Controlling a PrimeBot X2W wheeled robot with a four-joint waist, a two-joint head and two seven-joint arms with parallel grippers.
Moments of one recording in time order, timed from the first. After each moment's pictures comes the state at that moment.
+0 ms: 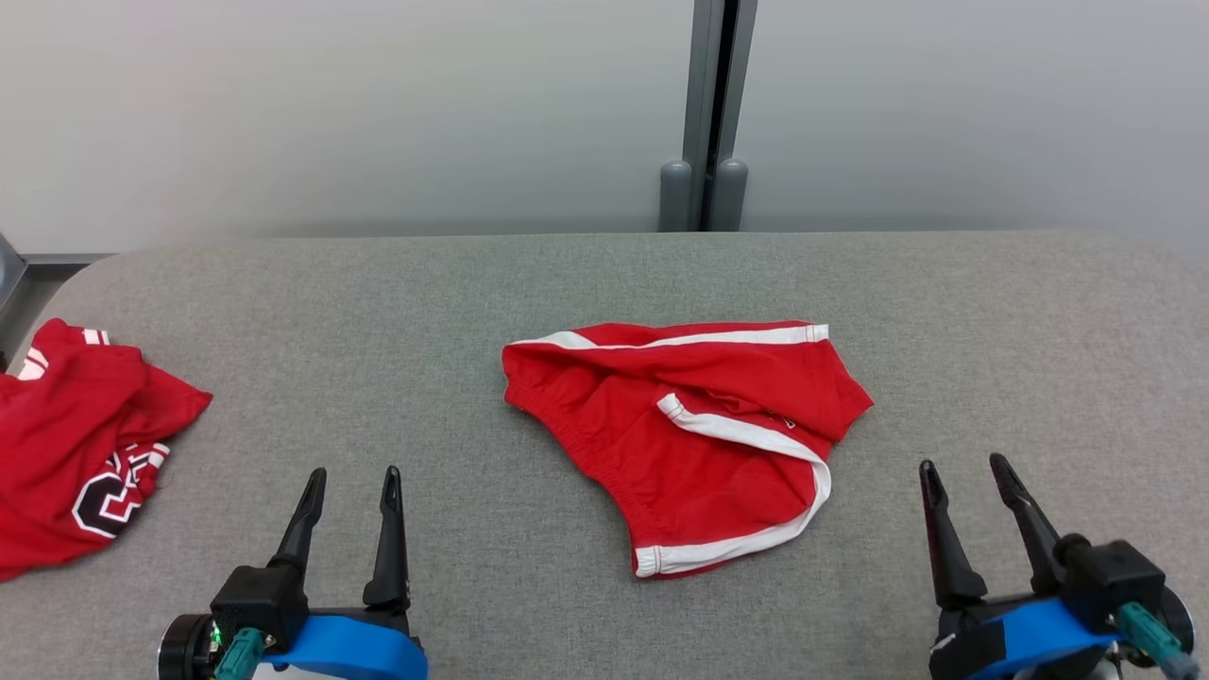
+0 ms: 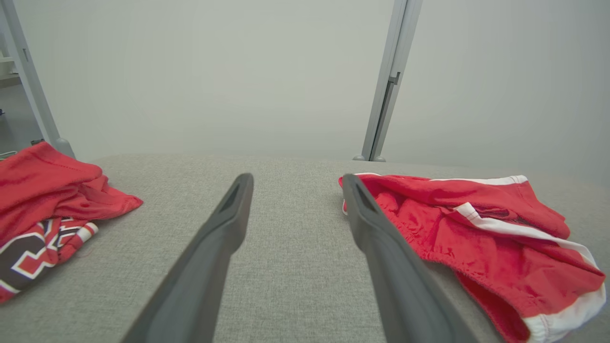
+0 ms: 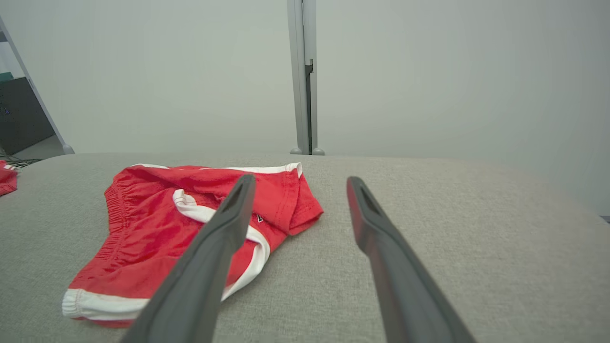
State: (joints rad) left arm -0.04 0.05 -0.07 0.30 -0.15 -0.10 -0.26; right arm -0.06 -0.08 -0.01 0.26 0.12 0.13 -0.26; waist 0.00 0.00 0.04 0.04
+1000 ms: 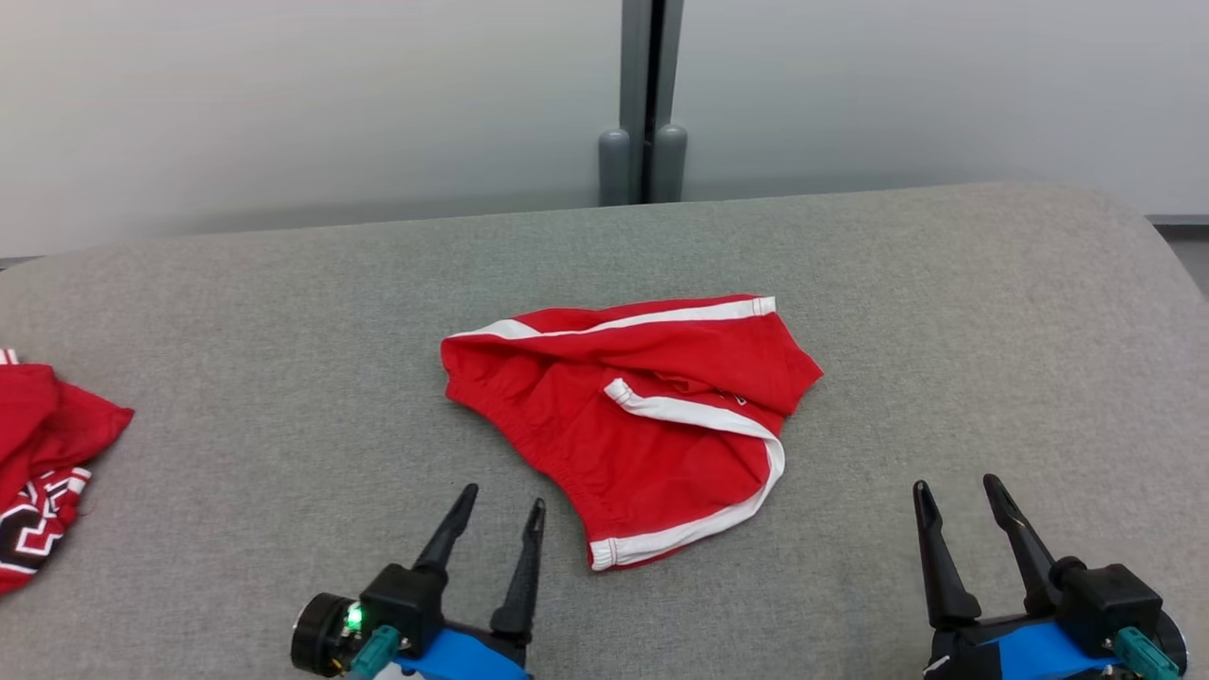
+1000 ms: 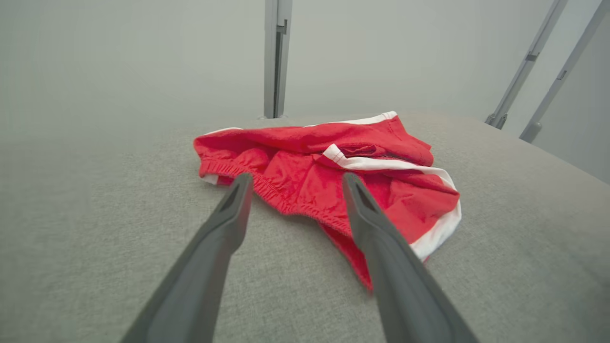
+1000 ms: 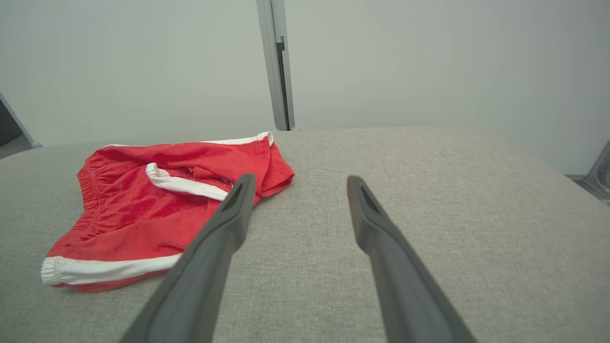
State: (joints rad) left arm -0.07 0.05 -0.31 0.37 -0.17 -0.12 -0.26; right arm 0.01 -0.05 -0.02 0.21 0.12 0.13 -0.26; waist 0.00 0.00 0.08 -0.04
